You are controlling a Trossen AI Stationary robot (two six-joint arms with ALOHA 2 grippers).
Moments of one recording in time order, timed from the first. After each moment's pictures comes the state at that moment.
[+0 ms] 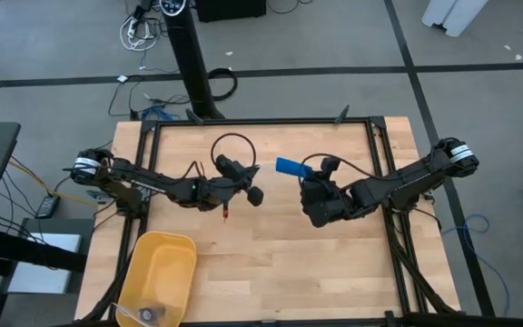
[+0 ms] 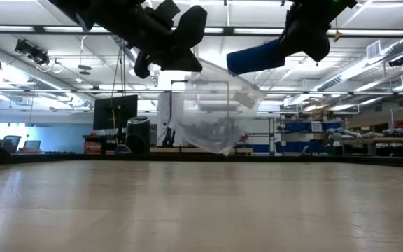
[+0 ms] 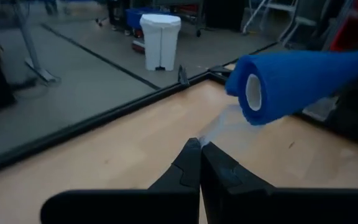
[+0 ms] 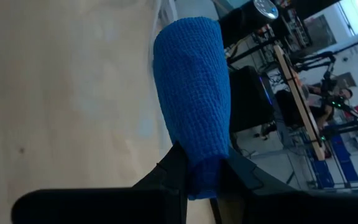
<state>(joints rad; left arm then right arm) -0.10 1.54 0.85 0.39 -0.81 -0.36 0.33 1.41 1.05 -0.66 1.09 0.02</state>
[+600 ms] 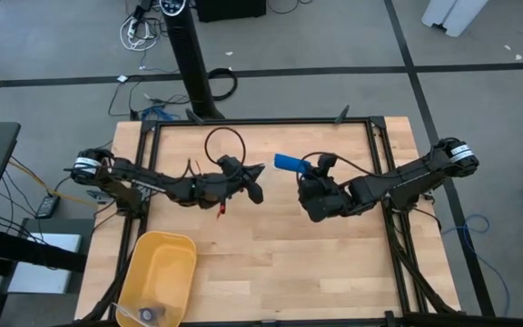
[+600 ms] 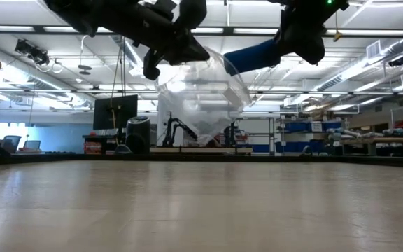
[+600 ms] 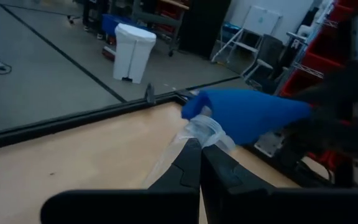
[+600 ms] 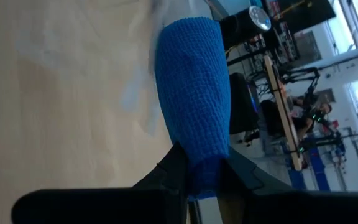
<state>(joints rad) -0.08 1.54 0.81 0.61 -0.70 -0.45 0.30 1.41 1.05 -0.60 1.10 -0.15</state>
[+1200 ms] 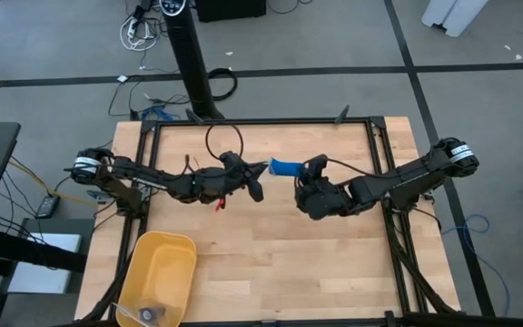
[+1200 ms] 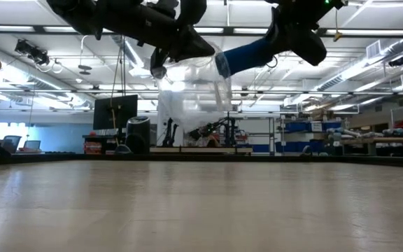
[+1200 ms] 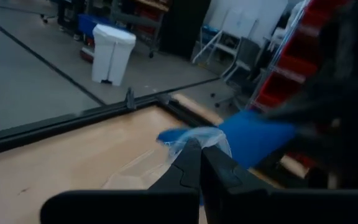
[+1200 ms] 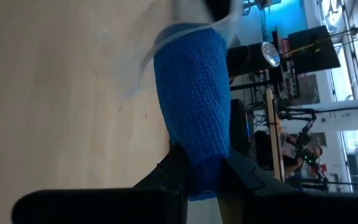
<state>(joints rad) -0.04 1.54 0.81 0.67 -0.58 -0.42 0.30 1.40 1.04 -0.47 1.04 -0.46</state>
